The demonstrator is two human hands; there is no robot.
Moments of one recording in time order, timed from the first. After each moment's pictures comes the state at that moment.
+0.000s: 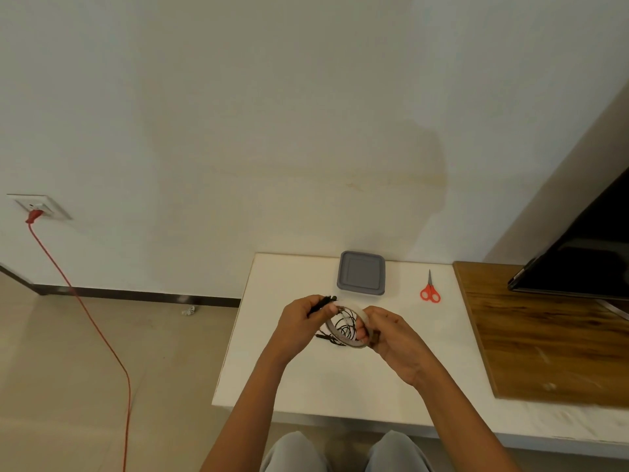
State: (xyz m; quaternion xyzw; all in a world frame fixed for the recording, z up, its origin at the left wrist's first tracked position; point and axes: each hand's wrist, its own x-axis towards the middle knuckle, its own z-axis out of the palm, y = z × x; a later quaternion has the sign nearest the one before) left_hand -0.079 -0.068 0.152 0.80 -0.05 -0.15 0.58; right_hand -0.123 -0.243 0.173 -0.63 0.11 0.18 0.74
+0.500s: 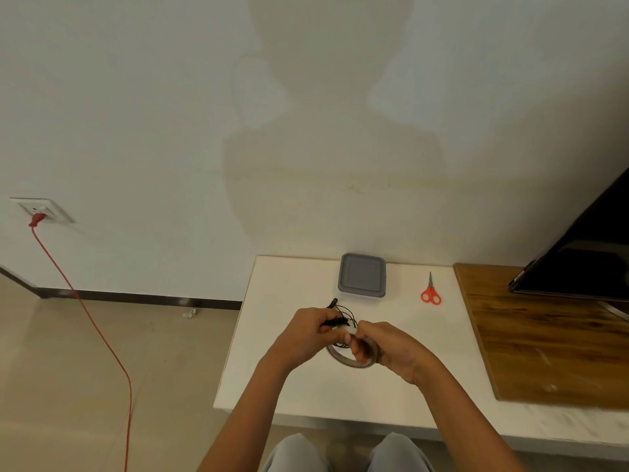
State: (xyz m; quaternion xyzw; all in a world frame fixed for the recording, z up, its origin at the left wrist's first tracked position) left_hand -0.084 -0.068 0.158 0.84 -0.15 -0.20 0.47; right_hand -0.115 -0.241 0.171 -0.69 0.13 0.32 0.64
